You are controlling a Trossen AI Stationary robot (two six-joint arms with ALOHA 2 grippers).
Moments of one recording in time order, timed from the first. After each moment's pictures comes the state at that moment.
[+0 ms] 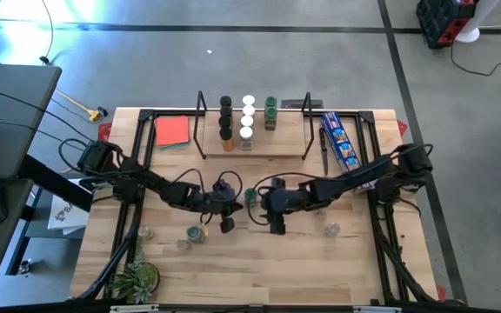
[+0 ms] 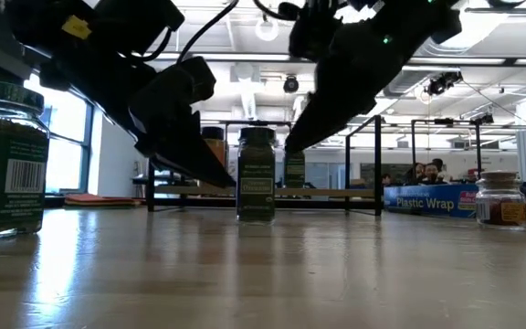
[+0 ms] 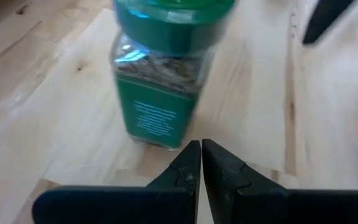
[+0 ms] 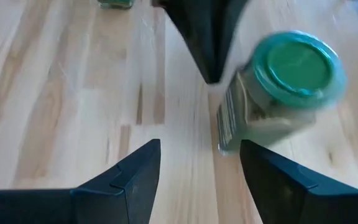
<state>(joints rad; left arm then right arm) -0.24 1.67 0.65 0.34 -0.30 -0.42 0.22 1.72 1.01 -0.11 0.17 0.17</state>
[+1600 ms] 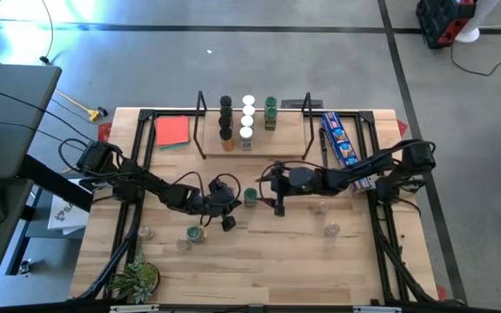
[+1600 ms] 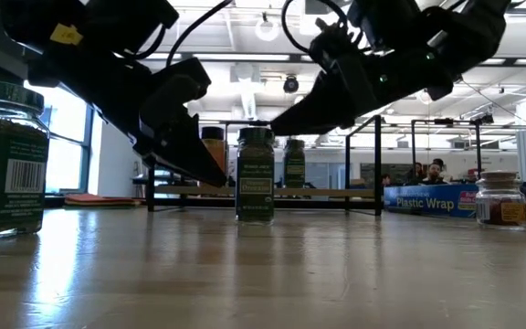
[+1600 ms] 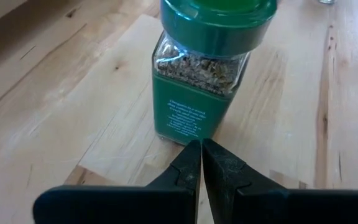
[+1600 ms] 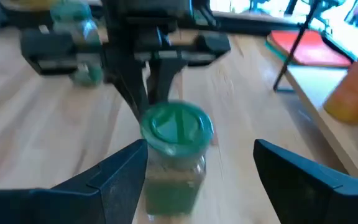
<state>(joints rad) -0.27 1.67 0.65 0.31 -0.45 -0.49 0.05 1.67 0.69 0.59 0.09 -0.08</state>
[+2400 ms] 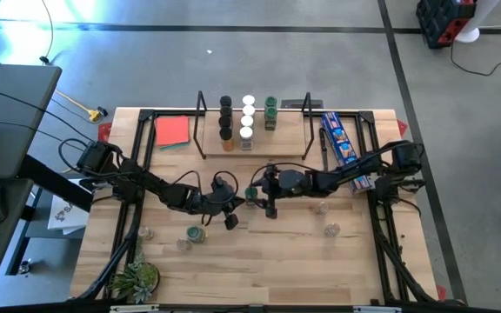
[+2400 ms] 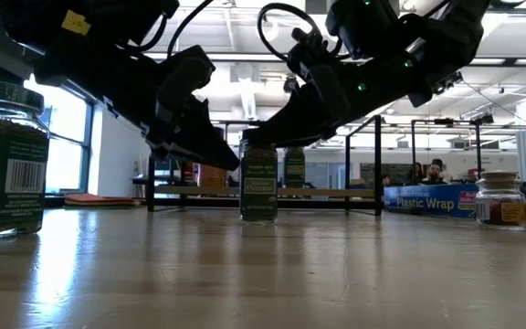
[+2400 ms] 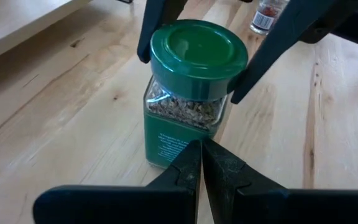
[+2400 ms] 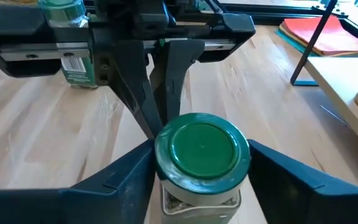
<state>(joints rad) -0.26 1.67 0.65 0.41 -0.48 -0.48 0.05 1.79 0.79 0.57 0.08 -0.03</state>
